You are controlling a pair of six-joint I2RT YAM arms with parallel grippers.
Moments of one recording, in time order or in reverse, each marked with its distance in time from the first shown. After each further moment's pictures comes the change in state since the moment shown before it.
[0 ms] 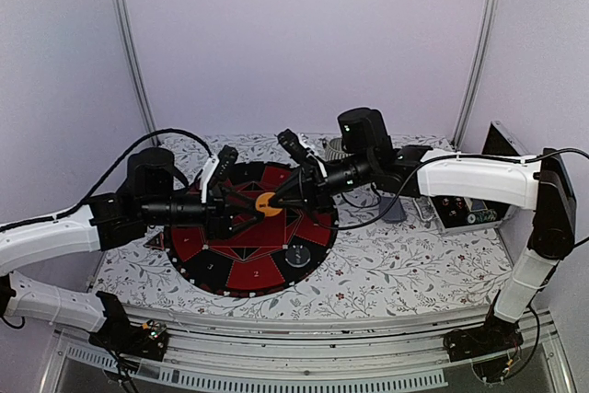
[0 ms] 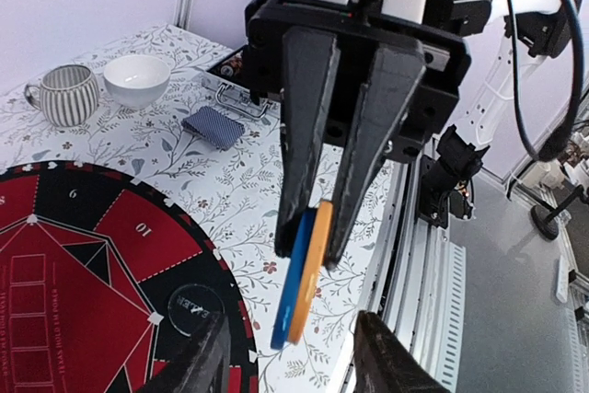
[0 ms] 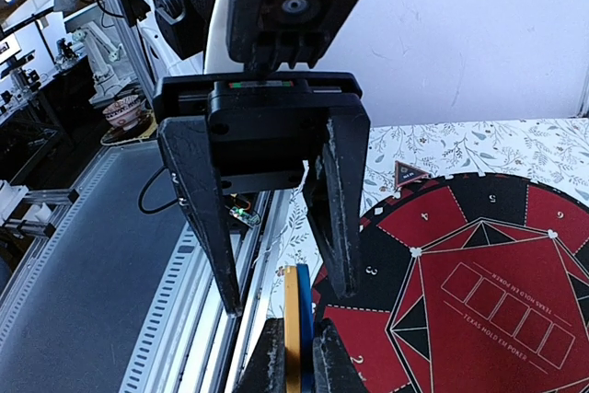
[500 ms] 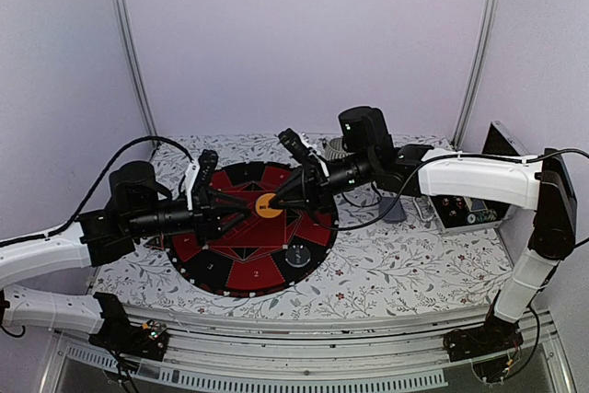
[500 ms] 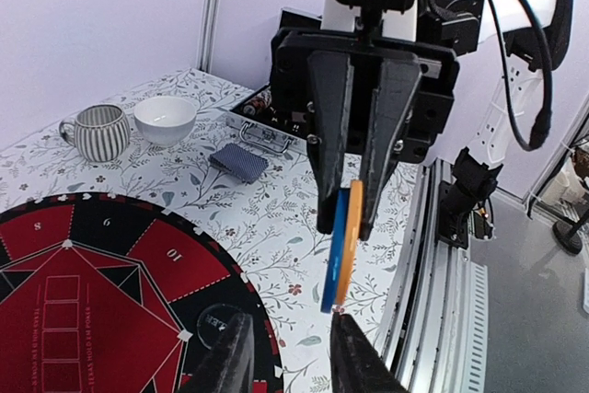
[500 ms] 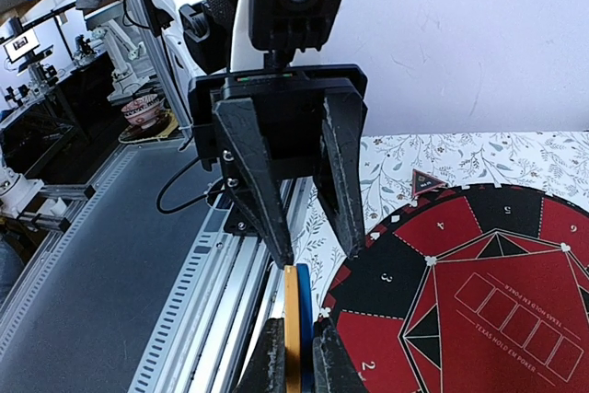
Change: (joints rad) left arm 0.000 -0.148 -0.150 0.140 -0.081 0.022; right arm 0.000 -0.005 0.007 0.000 -0.056 -0.009
